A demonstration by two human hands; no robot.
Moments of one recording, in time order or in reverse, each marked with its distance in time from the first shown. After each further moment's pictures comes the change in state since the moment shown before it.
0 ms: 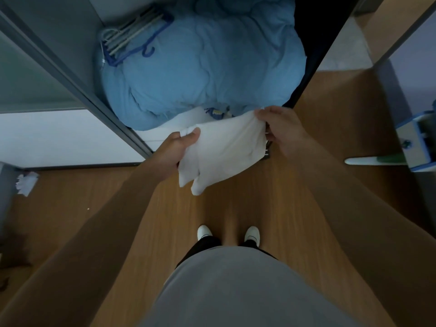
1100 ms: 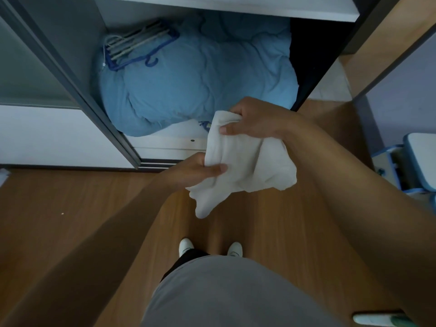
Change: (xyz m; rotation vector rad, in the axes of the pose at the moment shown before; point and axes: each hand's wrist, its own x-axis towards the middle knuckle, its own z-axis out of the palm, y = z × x) left_hand 0.000 -0.011 0.022 0.280 -0.371 0.119; right_hand -0.019 -0.095 0.047 -1.060 -0.456 -0.390
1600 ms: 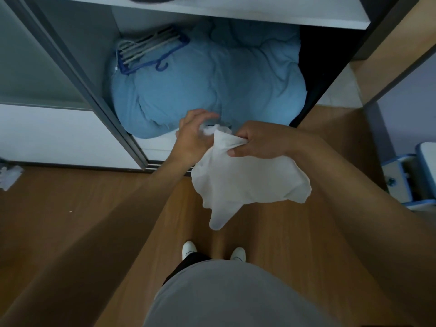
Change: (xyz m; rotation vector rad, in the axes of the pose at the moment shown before) left_hand 0.024 0.035 -0.021 0.405 0.642 0.362; right_hand -0.006 0.010 0.014 -0.033 -0.174 -0.068
